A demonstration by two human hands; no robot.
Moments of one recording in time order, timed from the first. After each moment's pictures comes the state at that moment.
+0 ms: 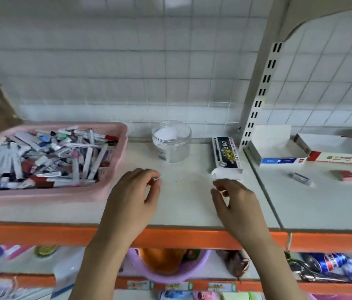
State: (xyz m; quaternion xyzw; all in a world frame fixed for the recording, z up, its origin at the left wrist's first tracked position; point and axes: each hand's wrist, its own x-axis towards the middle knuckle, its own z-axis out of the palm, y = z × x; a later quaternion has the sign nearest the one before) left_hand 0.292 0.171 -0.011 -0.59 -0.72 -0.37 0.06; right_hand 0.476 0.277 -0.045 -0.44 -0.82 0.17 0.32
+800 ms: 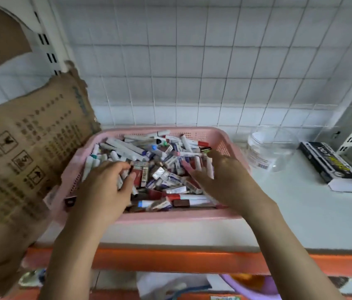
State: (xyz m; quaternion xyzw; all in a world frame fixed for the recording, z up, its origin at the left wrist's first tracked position) left_hand -0.009 0.081 -0.009 -0.51 -0.80 -0.30 0.06; right_hand 0.181 0.207 0.005 -0.43 -0.87 0.17 0.16
